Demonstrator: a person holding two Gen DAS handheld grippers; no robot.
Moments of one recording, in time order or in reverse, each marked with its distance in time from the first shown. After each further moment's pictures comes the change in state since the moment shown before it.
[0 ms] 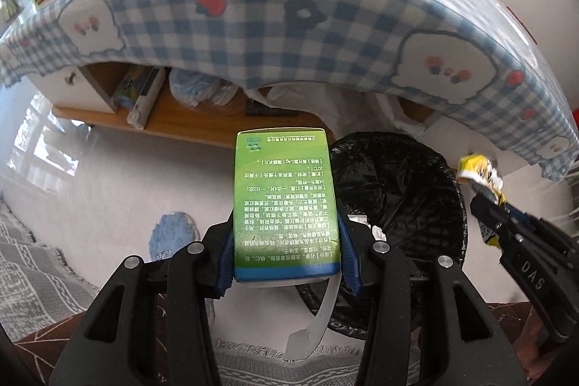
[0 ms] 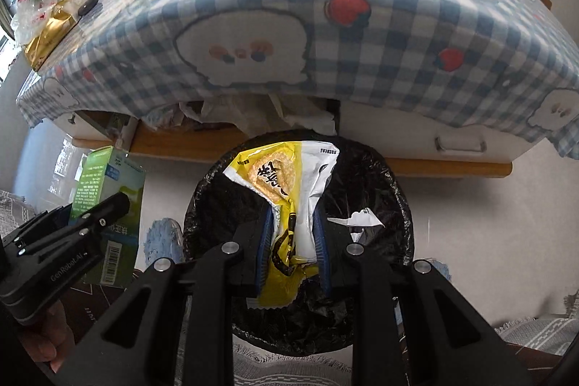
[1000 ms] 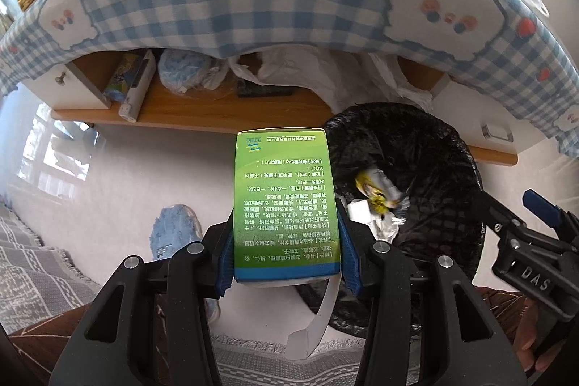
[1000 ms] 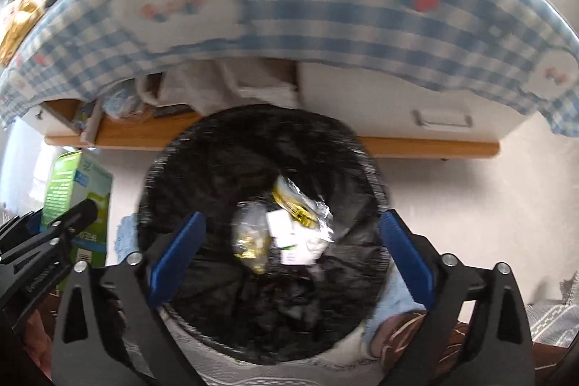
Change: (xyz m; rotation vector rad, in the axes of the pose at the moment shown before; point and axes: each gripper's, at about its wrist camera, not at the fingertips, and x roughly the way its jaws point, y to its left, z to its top) left arm 0.027 -0.027 -0.012 0.073 0.046 0.053; right arm 0.027 -0.048 -0.013 0.075 0.030 -0.100
